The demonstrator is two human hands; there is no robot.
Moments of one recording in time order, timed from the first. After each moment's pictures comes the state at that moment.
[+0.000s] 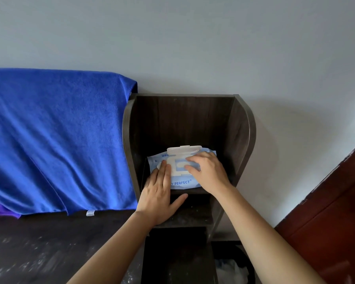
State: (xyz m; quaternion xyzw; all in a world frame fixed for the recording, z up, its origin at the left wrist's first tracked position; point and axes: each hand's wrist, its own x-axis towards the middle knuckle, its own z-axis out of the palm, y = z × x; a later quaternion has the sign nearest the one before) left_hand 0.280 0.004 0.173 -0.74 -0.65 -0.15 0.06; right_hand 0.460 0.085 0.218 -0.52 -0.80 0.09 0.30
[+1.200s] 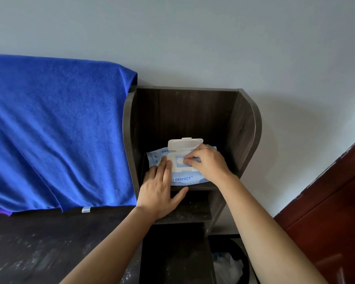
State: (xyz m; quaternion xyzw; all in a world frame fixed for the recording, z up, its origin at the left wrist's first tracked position) left_hand 0.279 0.014 0.169 -0.73 -0.65 -0.20 0.10; right_hand 0.457 0.103 0.225 -0.52 -0.80 0.12 0.26
